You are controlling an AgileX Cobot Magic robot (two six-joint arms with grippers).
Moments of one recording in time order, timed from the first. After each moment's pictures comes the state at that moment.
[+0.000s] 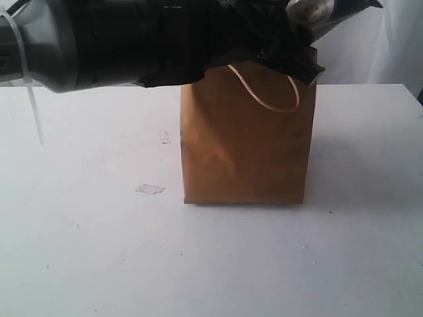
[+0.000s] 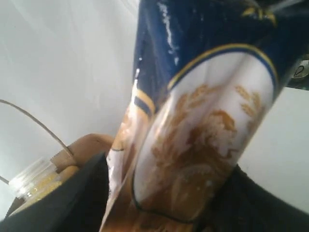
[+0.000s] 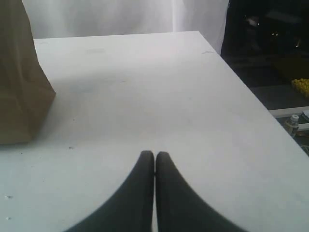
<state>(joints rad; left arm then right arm) -0.91 1.83 -1.59 -1.78 -0.20 2.11 -0.06 0.00 -0.01 -0.14 0.36 0.17</state>
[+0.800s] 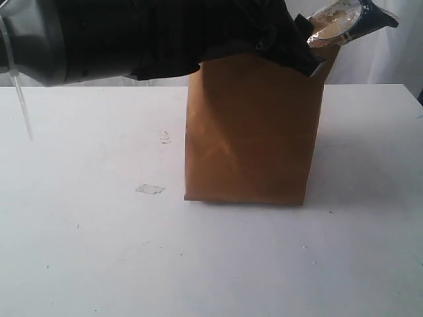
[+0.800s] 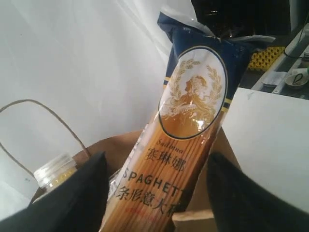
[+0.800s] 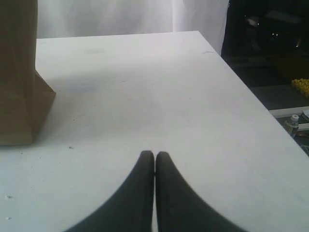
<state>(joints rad) -0.91 1.81 -1.59 -1.79 -0.19 2.11 -0.06 0.00 -0.01 -0.14 0.36 0.17</state>
